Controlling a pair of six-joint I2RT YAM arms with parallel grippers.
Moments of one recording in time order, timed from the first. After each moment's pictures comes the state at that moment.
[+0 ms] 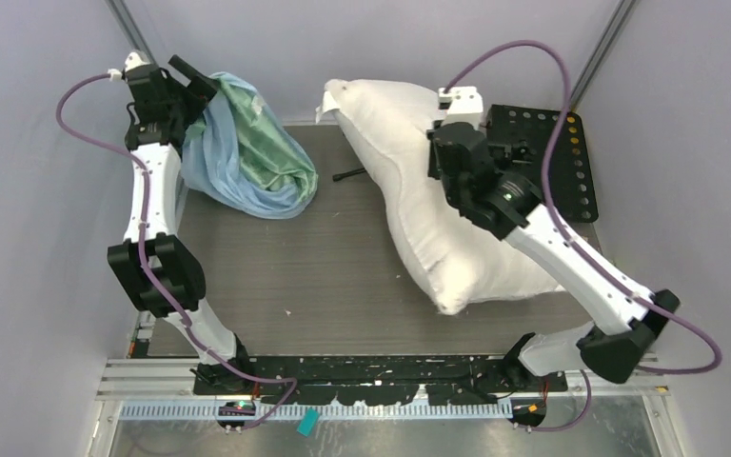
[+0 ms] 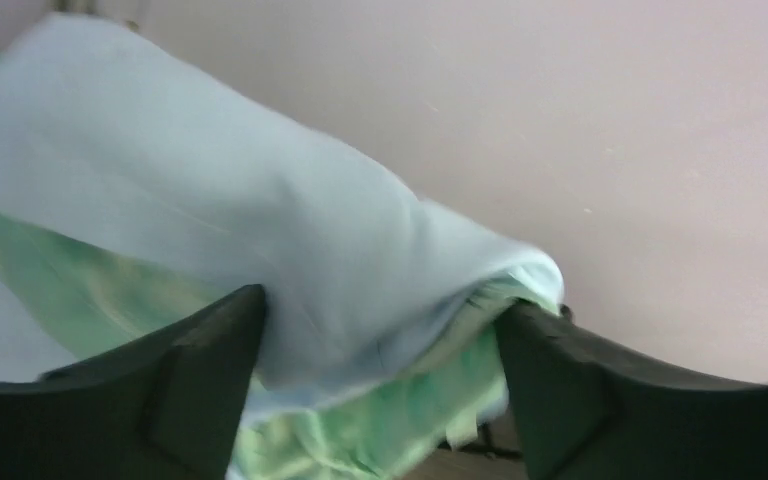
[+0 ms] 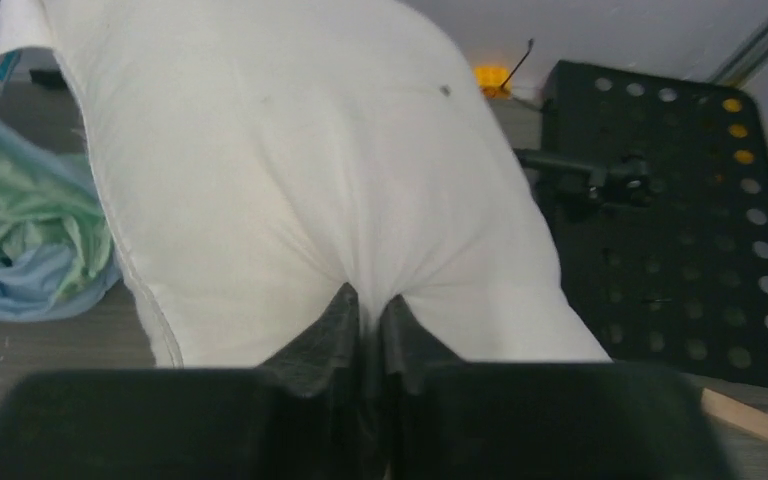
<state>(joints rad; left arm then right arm) 0.21 1.73 1.78 -0.33 0.05 -0.69 0.75 1.29 1.52 -0.53 0.73 0.21</state>
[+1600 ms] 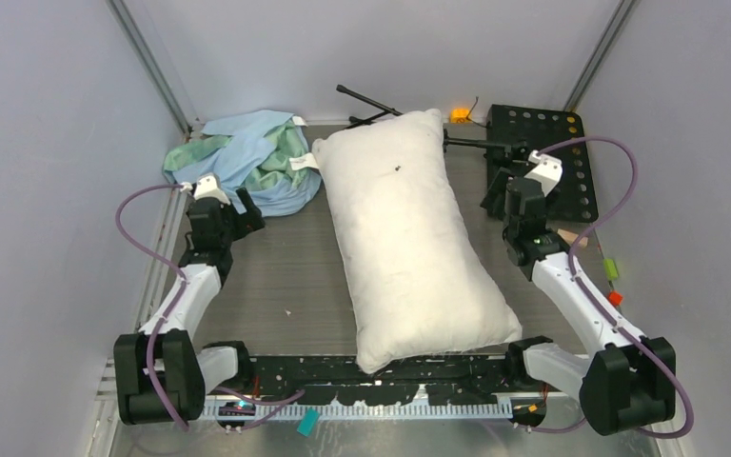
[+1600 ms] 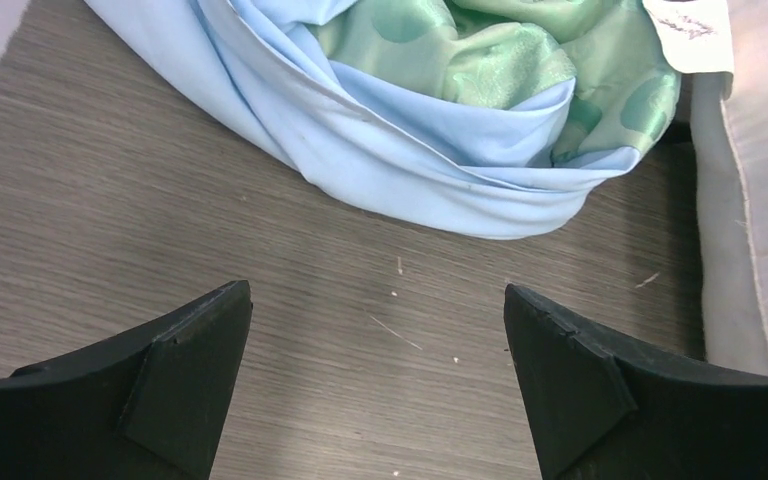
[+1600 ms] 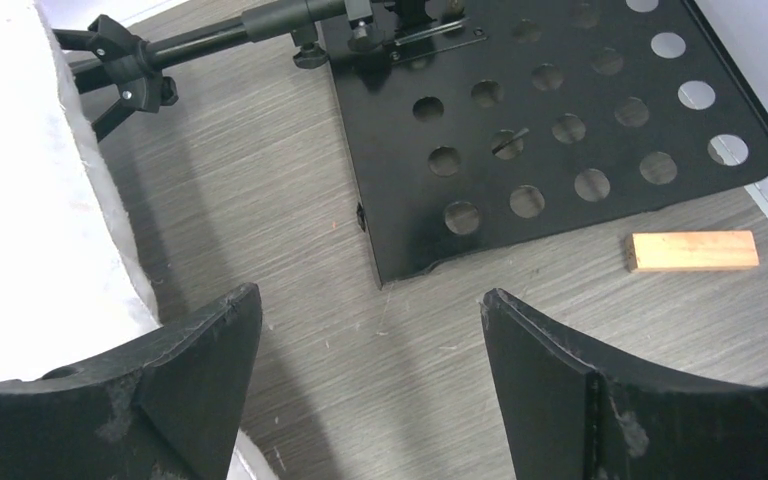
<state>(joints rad) 0.07 1.12 0.58 0.08 -0.03 -0.31 0.19 1.07 0.74 -0.09 0.49 0.37</state>
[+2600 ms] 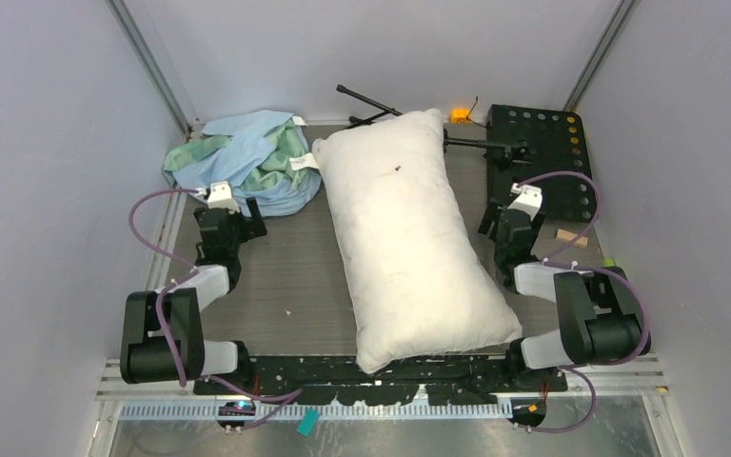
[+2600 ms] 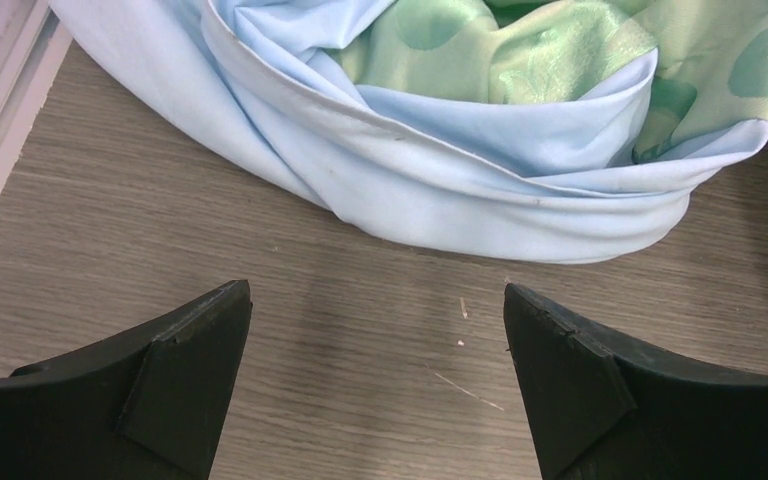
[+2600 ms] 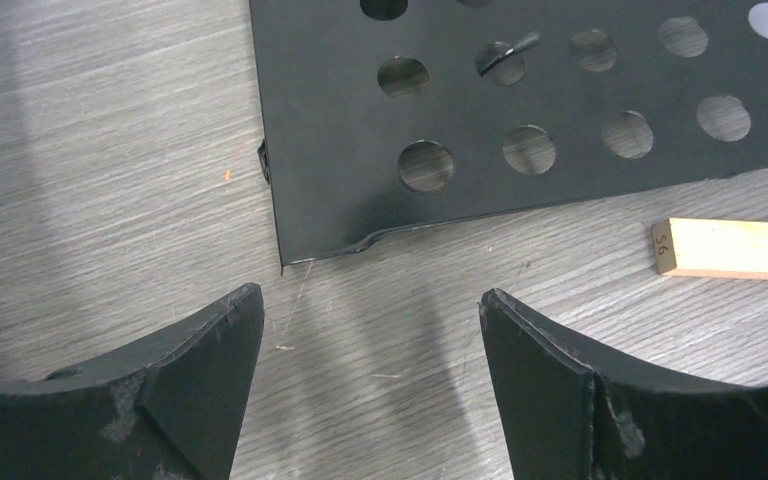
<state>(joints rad) 0.07 1.32 0.43 0.52 -0.07 -0.11 0.11 1.41 0.40 0.60 0.44 0.18</state>
